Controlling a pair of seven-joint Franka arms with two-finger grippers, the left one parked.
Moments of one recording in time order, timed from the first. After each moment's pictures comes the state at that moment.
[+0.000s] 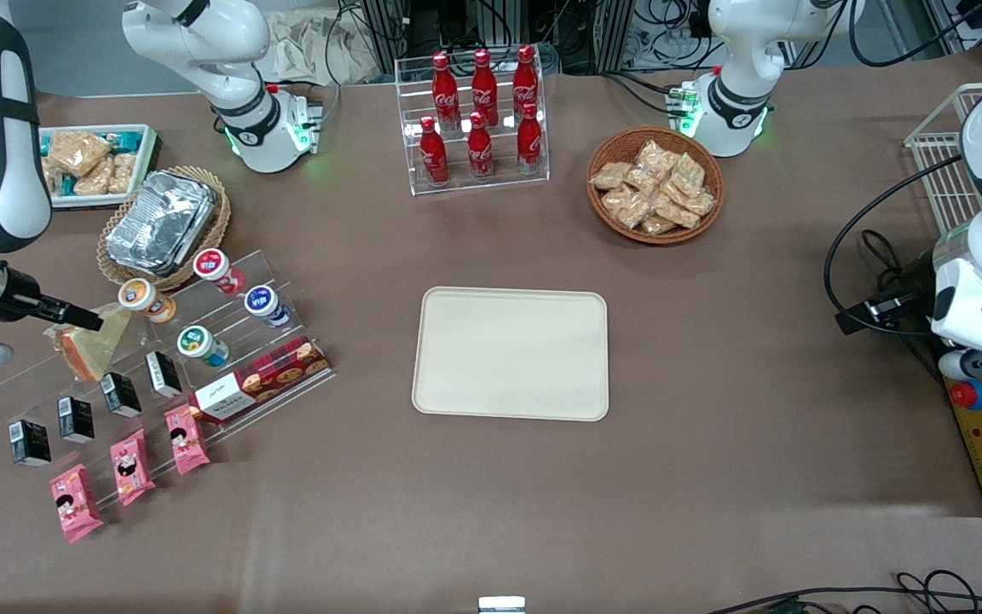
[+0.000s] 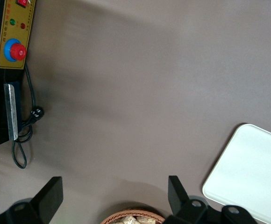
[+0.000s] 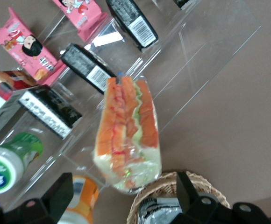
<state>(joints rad) -0.09 0.07 -0.23 -2.05 -0.03 2.05 0.01</state>
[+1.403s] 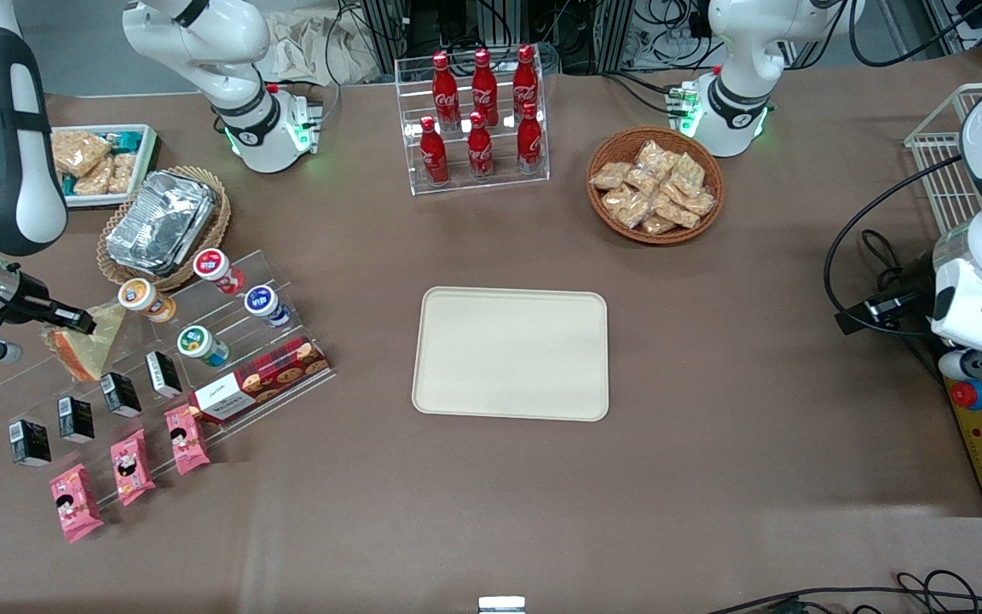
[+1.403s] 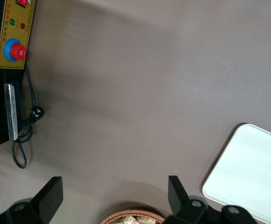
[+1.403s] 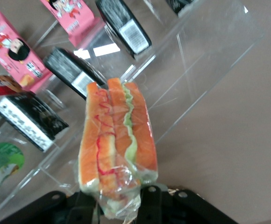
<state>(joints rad) -0.11 0.08 -0.22 -2.09 -0.04 2.15 -0.05</state>
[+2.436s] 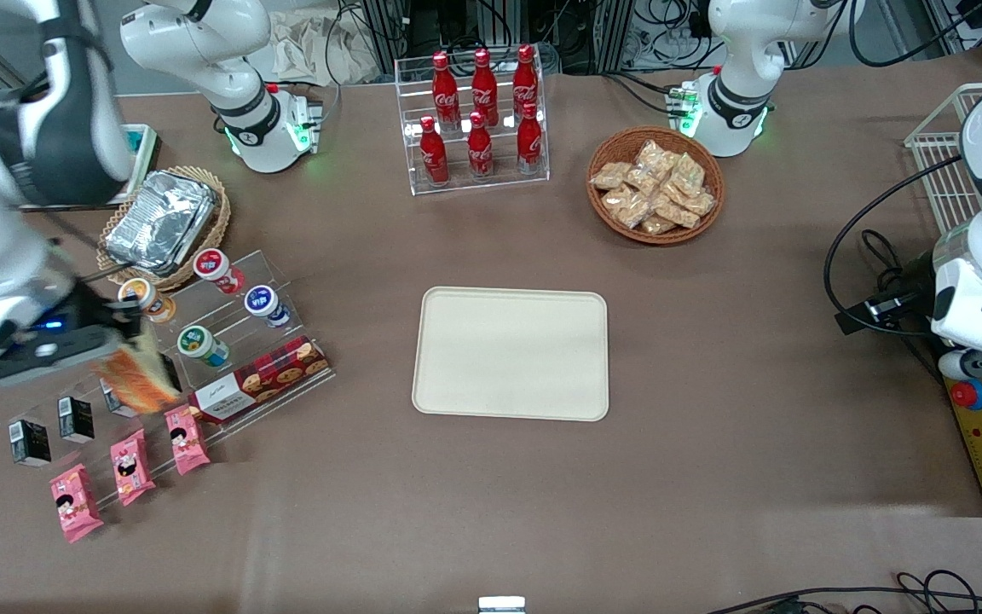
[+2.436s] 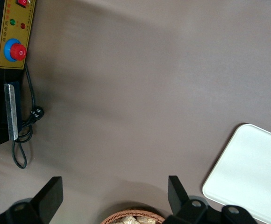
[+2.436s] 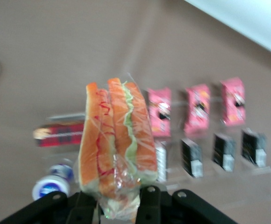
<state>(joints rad) 0.31 0.08 -0.18 -1.74 -0.10 1.91 -0.30</state>
